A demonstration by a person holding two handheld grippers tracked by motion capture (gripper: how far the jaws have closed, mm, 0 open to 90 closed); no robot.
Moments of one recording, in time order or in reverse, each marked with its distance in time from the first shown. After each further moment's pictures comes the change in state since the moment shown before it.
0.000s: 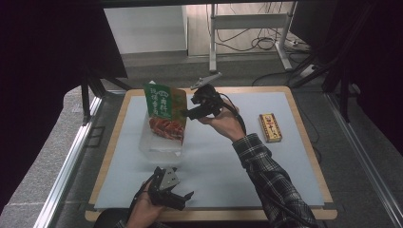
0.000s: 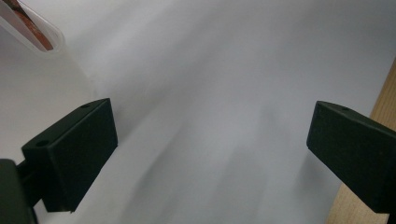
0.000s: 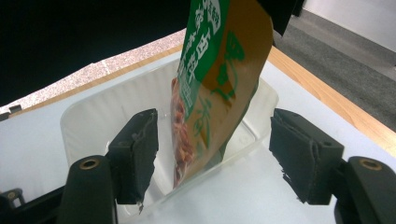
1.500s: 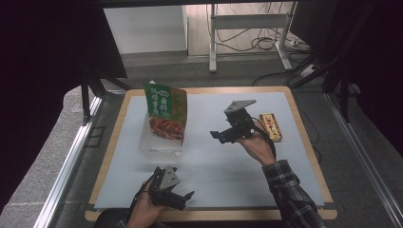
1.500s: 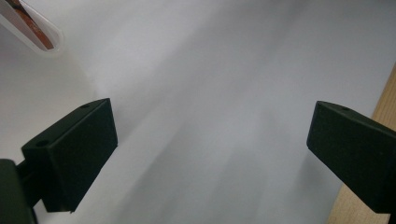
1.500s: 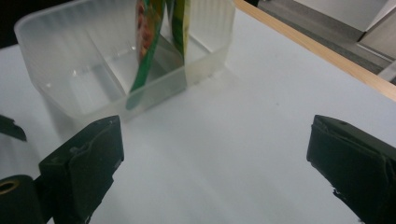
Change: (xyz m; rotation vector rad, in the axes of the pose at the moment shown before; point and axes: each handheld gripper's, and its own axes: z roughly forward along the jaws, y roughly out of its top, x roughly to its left) left arm 0.000 0.000 0.001 0.000 0.001 -0.008; right arm -0.018 -0.102 -0.045 0.019 -0.104 0.020
